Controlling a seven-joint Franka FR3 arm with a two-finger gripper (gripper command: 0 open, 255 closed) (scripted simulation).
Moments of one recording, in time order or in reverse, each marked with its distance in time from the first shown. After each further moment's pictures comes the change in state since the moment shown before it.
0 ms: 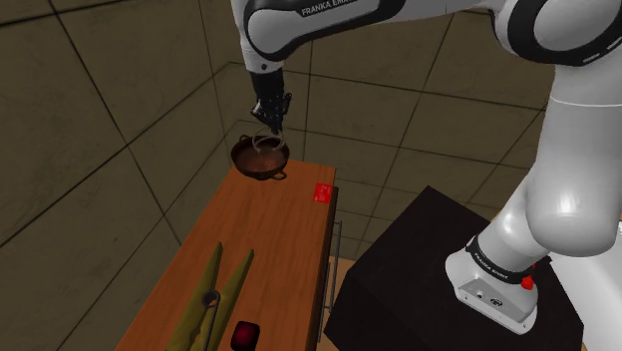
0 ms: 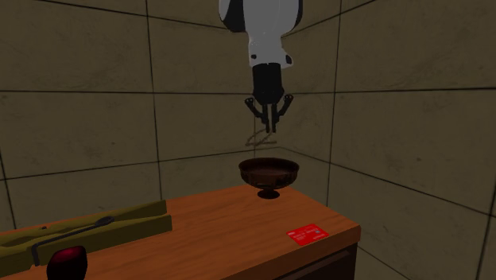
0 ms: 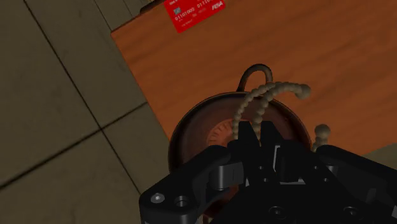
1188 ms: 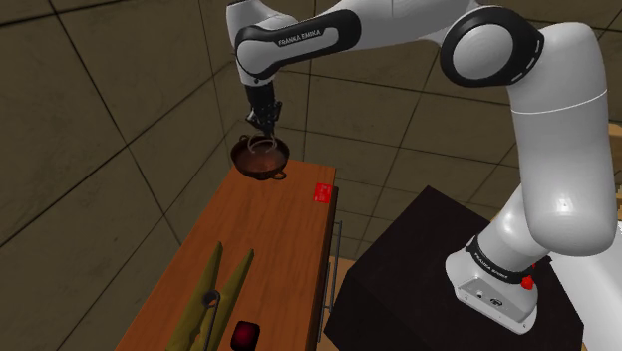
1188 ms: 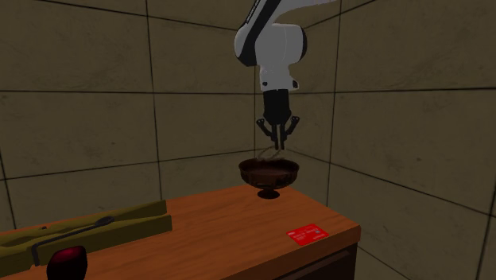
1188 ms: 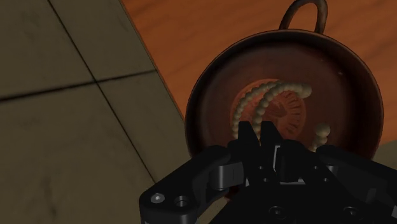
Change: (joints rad) arm -0.015 0.254 -0.035 0.243 -0.039 0.012 -0.056
